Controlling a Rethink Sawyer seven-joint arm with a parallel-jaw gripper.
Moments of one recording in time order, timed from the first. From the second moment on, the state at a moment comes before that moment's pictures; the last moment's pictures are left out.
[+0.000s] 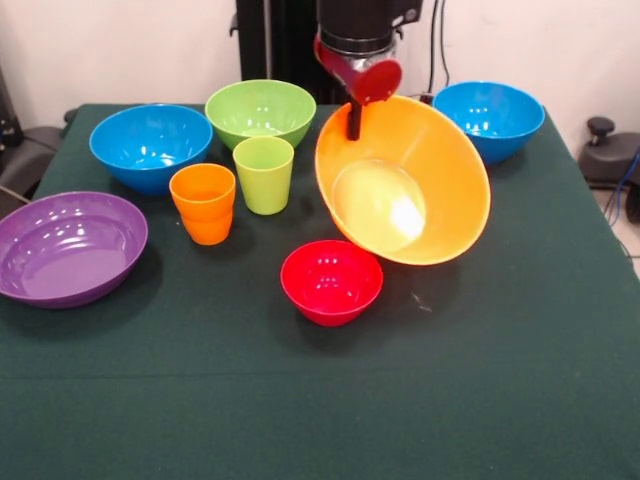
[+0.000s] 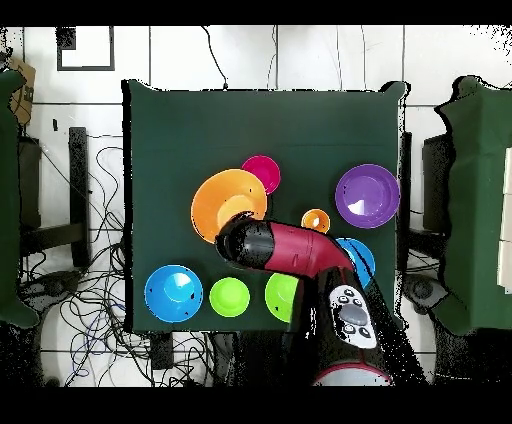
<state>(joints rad) -0.27 -0.71 0.01 1.88 -0.06 0.46 2.67</state>
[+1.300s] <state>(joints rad) -0.34 -0.88 0.14 1.88 -0.07 0.67 2.67</state>
